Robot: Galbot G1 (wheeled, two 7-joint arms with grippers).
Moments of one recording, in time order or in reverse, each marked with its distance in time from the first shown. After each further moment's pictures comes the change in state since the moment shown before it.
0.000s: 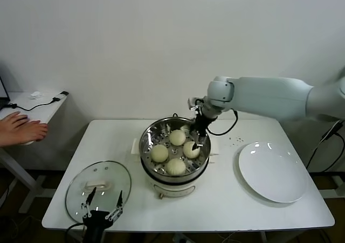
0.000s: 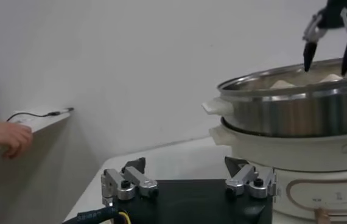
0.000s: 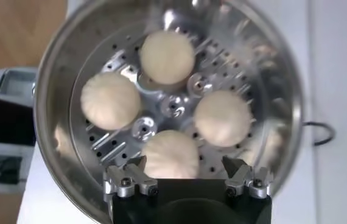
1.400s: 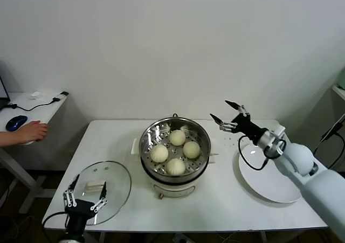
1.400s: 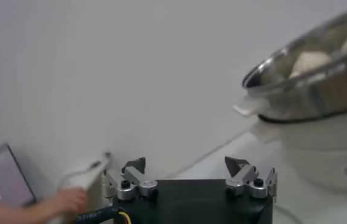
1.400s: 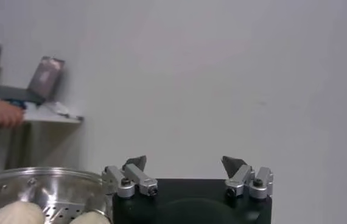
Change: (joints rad) left arm -0.040 -0.018 -0.128 -0.069 0.387 0.010 0.007; right arm -1.616 -0.419 1.793 0.459 -0.206 0.422 0.611
